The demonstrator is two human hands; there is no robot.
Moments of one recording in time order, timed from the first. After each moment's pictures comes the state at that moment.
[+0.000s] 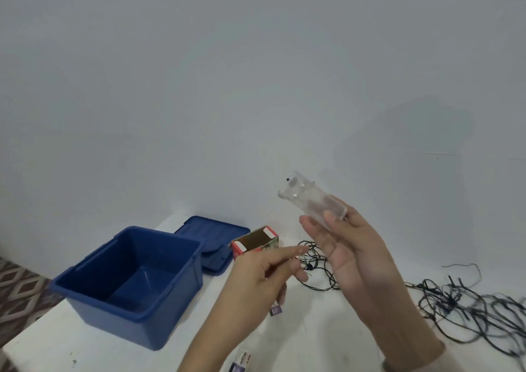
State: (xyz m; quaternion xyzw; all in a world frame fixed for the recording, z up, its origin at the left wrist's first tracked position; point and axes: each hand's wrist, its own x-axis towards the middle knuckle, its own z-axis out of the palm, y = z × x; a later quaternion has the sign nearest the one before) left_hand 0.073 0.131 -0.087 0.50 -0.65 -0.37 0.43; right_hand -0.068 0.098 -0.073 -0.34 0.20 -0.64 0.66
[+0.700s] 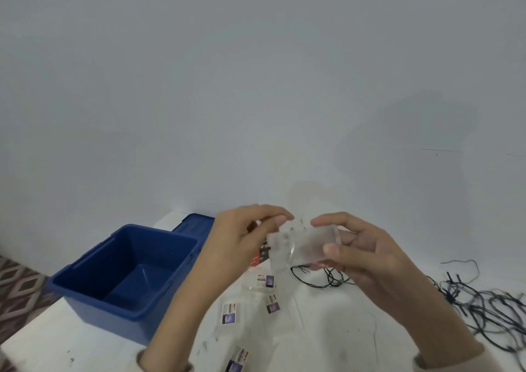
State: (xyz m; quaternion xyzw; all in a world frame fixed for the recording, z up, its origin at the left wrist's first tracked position) left_hand 0.092 0.102 -0.063 0.49 -0.70 -0.23 0.46; right_hand -0.105 0.099 -0.079 -0.58 0.22 -0.46 0.63
